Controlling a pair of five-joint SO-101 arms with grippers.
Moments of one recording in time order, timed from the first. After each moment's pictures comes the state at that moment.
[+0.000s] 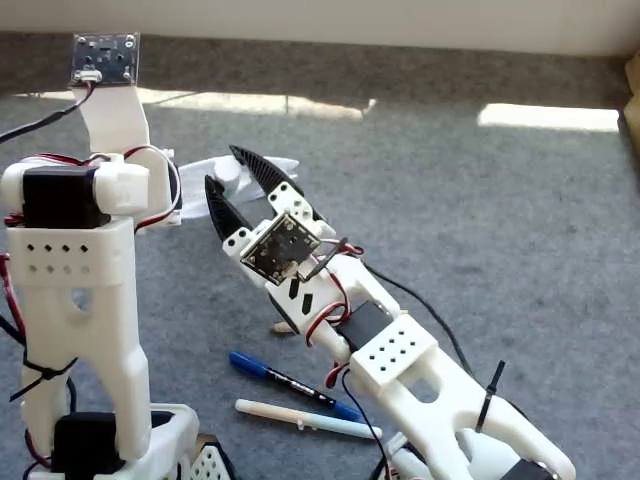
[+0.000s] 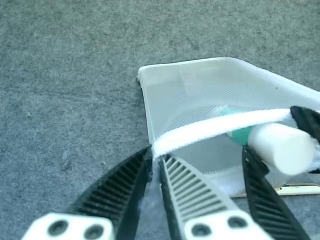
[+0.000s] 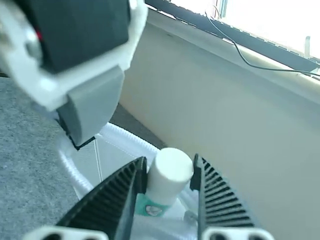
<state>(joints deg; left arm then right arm) -7.7 -17.9 -10.2 99.9 11.6 -43.0 -35.1 56.7 -16.1 23.5</state>
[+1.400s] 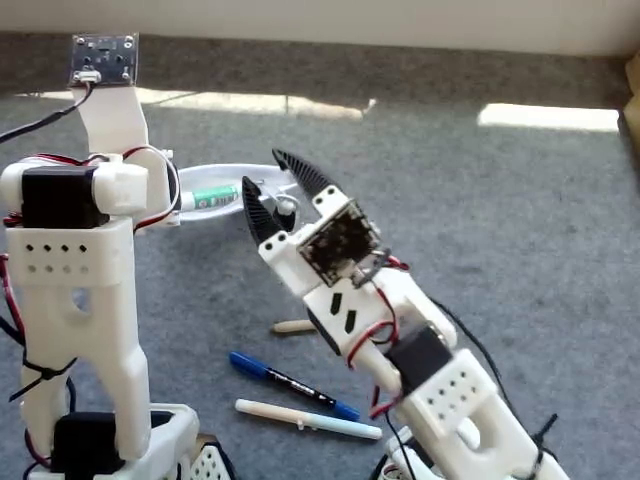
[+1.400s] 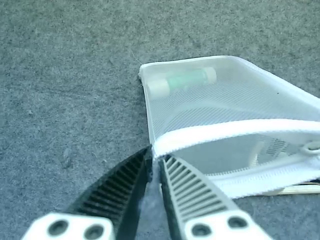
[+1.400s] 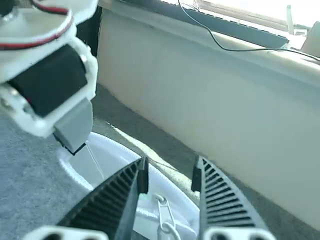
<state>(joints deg) -7.8 -17.9 -10.2 100.1 11.6 -40.6 -58.7 51.8 15.3 14.6</state>
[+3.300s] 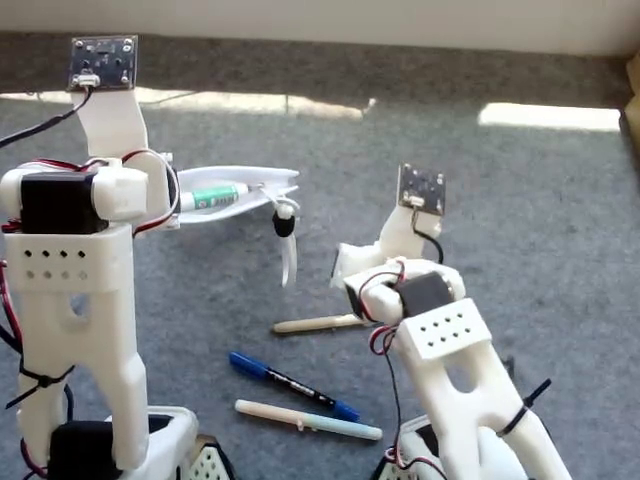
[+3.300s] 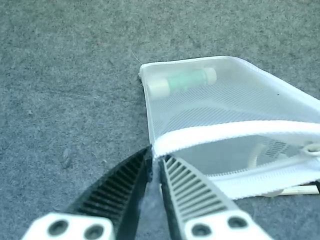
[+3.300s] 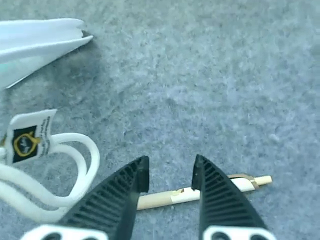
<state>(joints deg) -7.8 -17.9 -7.4 98.2 11.6 -23.9 -38.9 50.2 53.5 -29.2</state>
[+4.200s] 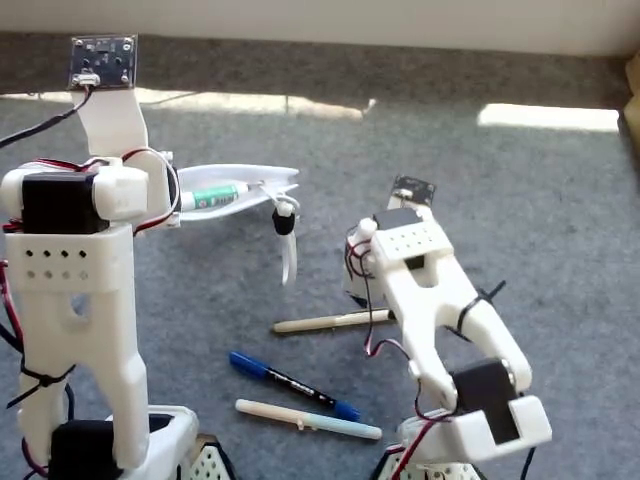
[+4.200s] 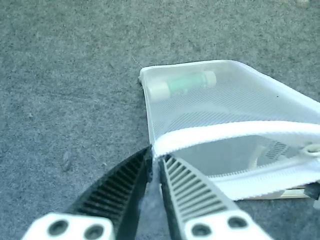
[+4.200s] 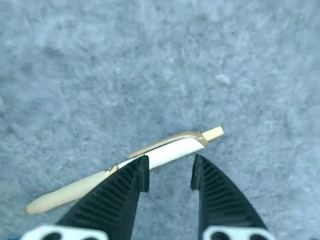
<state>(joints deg) -7.8 -17.9 -7.3 97.4 11.6 -19.9 -2.3 29.6 71.5 -31.7</state>
